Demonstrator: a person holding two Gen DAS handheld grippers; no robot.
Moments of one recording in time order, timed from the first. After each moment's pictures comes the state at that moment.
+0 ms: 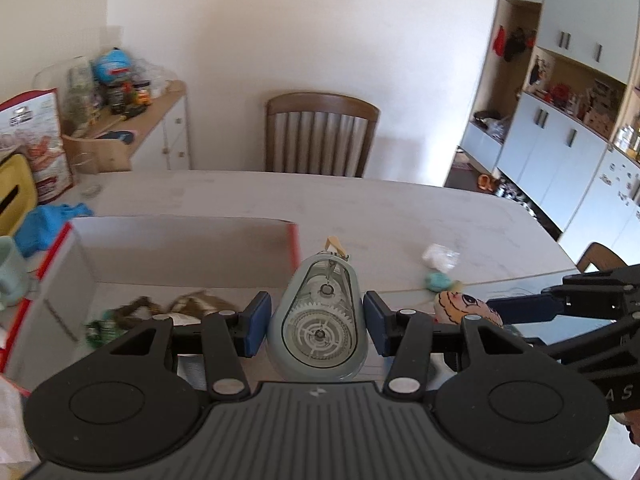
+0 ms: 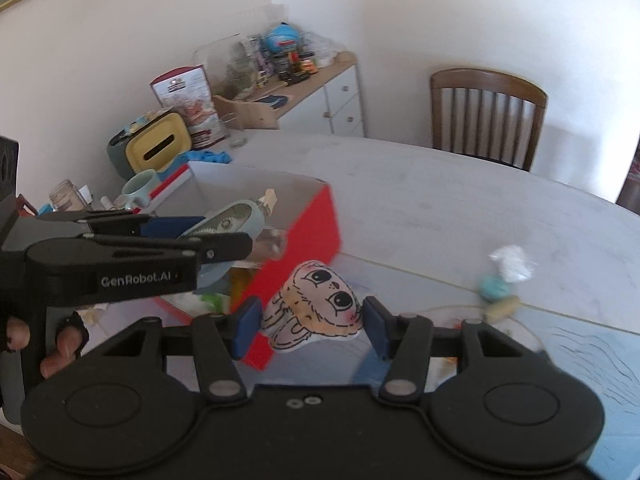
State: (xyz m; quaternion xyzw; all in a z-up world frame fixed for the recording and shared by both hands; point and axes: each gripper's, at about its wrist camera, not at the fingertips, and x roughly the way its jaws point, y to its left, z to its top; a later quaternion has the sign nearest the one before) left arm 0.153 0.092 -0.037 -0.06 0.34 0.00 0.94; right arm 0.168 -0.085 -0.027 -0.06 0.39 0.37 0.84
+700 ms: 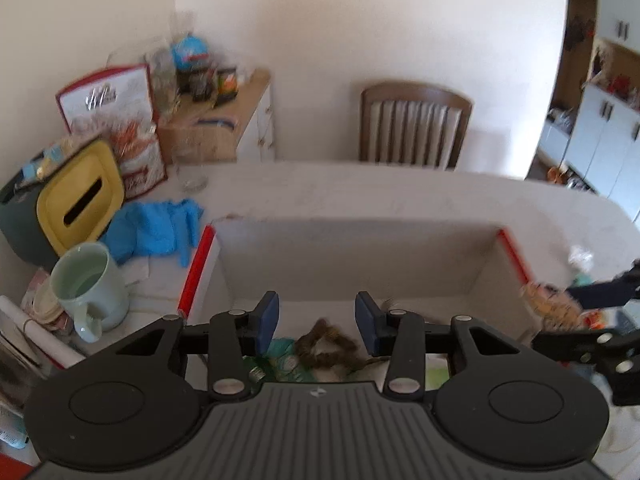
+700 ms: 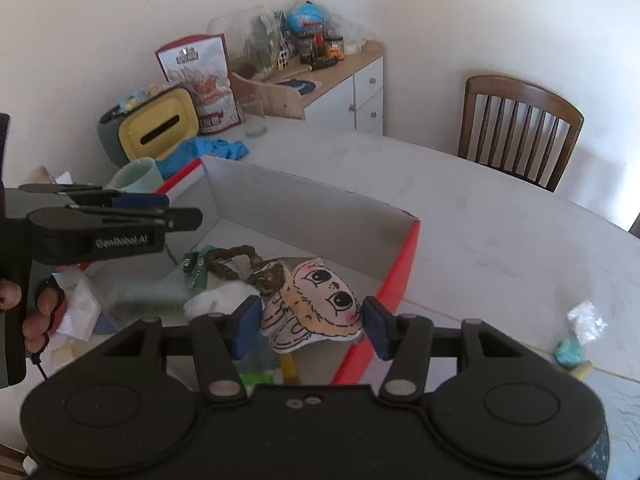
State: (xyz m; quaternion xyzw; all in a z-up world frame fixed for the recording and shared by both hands) left arm 0.183 0.237 -0.073 -0.03 0.36 0.09 0.93; right arm 0.194 0.042 -0.055 -0.10 0.40 0.36 0.84
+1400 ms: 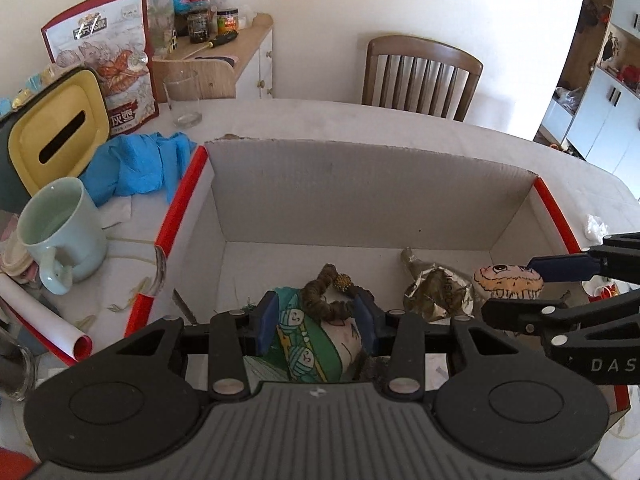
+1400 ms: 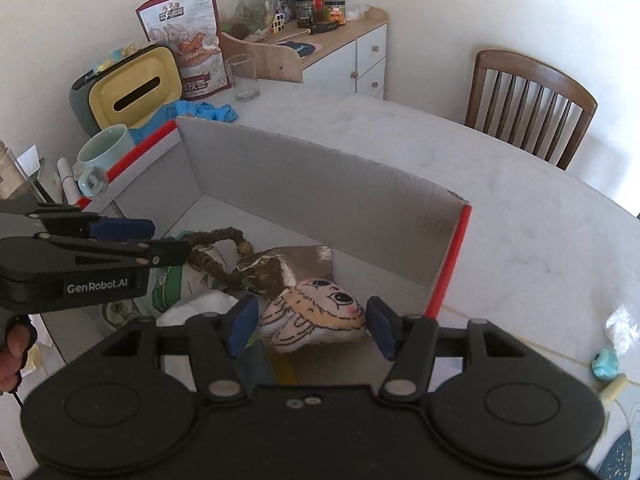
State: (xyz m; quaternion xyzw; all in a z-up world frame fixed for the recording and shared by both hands) left arm 0.194 0.255 -0.114 -0.06 0.42 0.07 0.90; right arm 0.214 0.088 -0.100 -0.13 0.43 0.34 0.83
